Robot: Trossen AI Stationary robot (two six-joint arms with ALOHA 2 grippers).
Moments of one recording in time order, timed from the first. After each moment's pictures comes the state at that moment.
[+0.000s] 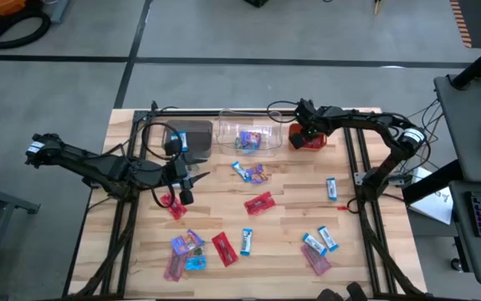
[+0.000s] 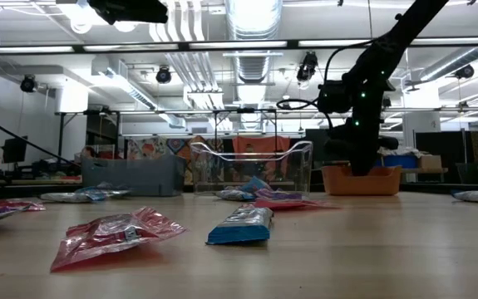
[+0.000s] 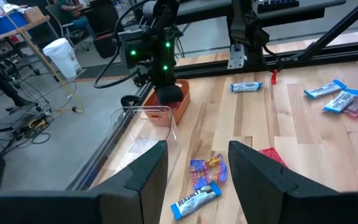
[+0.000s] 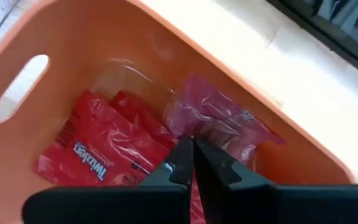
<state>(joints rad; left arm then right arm) -0.28 0.95 0.79 -0.18 -0.62 0.06 -0.76 1.64 0.94 -0.57 0.18 0.22</state>
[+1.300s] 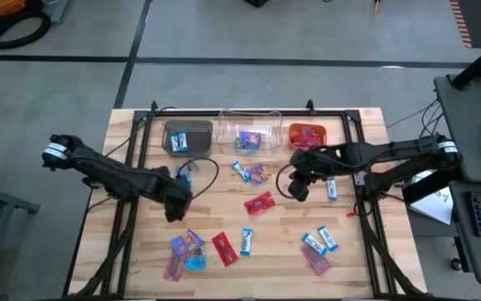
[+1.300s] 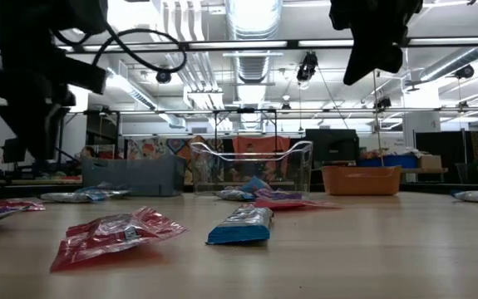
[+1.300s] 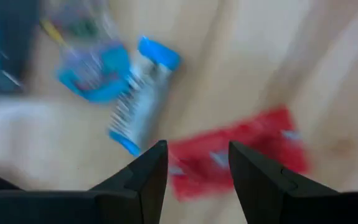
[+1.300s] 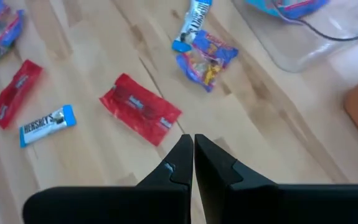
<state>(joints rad) -0.28 1.30 0.79 -1.03 -0.26 -0.64 0.06 1.25 1.06 -0.80 0.14 0.57</state>
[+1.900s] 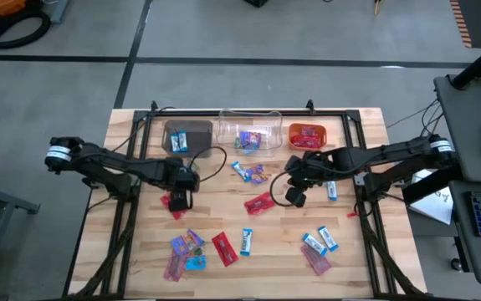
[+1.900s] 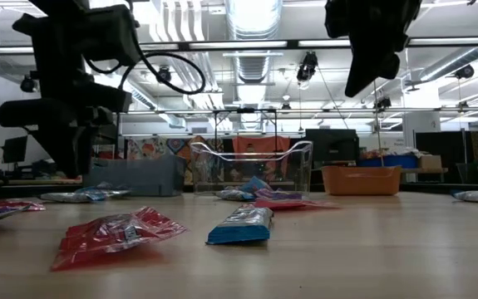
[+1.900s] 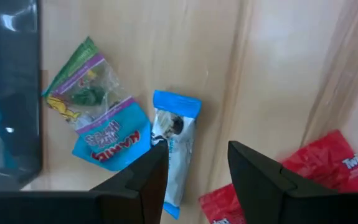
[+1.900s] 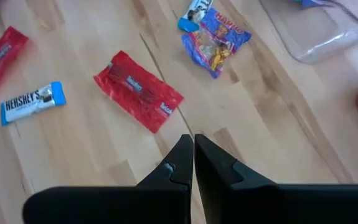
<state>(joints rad) -0.06 1.33 0.73 -0.84 -0.22 -0.18 0.09 1.32 1.06 -0.81 0.14 0.53</state>
